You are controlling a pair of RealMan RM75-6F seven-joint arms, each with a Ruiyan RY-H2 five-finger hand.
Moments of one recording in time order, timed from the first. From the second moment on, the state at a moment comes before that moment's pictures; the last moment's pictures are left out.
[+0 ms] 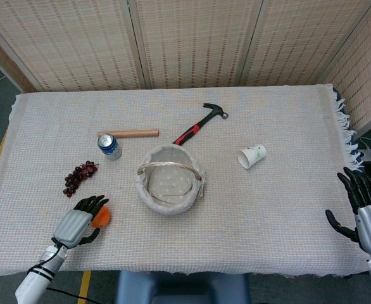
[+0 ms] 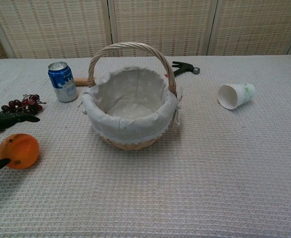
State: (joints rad) left arm -0.35 -1.31 0.00 -1.66 1.43 1.07 0.23; right arm 0.06 -1.14 0.08 -1.51 -1.64 1.66 0.21
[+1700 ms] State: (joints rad) left arm -0.36 -1.40 -0.16 -1.66 1.47 1.37 0.29; right arm 0.06 -1.15 0.07 -1.51 -1.64 1.64 0.18
